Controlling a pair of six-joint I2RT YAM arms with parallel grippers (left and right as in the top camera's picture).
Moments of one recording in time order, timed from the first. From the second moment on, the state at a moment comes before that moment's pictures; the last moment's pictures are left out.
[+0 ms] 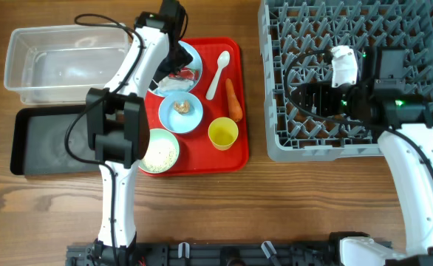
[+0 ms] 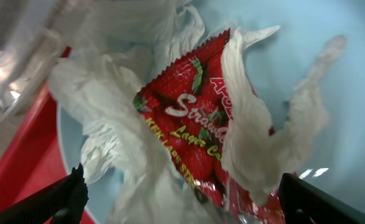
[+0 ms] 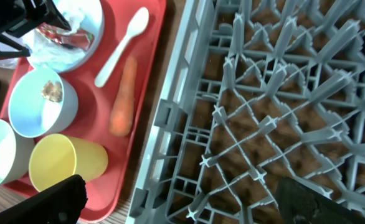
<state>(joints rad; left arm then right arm) -0.24 2.41 2.11 -1.17 -0.18 -0.94 0.02 1.37 1.20 -0.81 -0.36 -0.08</state>
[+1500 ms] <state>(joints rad) 0.13 2.15 2.33 -1.33 -0.26 -0.82 0.02 1.39 1.20 -0.83 -0.36 -0.04</state>
